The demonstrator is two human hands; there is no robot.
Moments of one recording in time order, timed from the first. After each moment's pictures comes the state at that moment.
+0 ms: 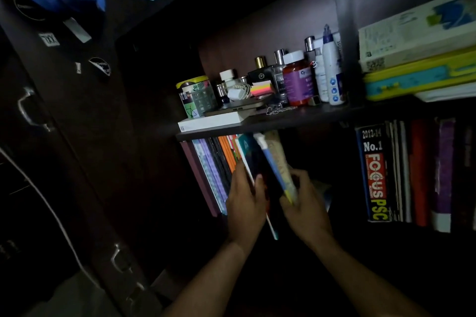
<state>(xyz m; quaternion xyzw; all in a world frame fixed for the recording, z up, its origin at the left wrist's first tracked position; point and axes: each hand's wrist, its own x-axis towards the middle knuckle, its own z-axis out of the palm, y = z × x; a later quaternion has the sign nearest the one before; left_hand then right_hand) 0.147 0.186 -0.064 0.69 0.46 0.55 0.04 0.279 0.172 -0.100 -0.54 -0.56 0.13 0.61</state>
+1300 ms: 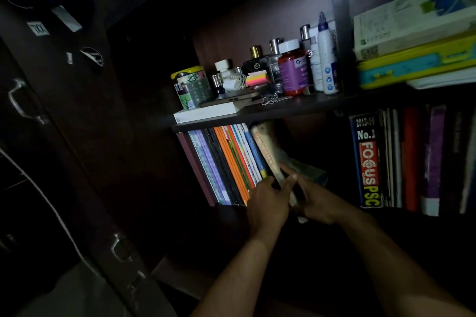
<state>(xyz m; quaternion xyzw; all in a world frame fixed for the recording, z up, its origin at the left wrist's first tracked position) 0.191 0.186 -0.087 0.67 0.58 0.43 0.18 0.338 0.192 -0.115 -0.42 -0.74 0.33 0.41</state>
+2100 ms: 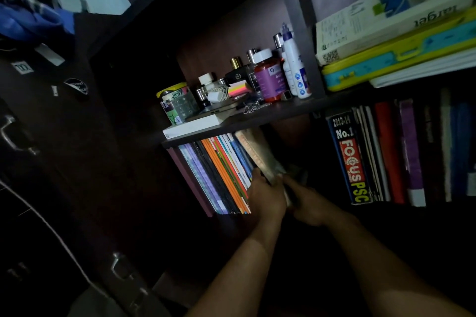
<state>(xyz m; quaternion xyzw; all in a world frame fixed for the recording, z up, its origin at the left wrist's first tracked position) 0.221 0.202 -0.080 0.63 0.58 0.50 0.15 0.338 0.199 -0.129 -0.49 -0.72 0.29 0.40</state>
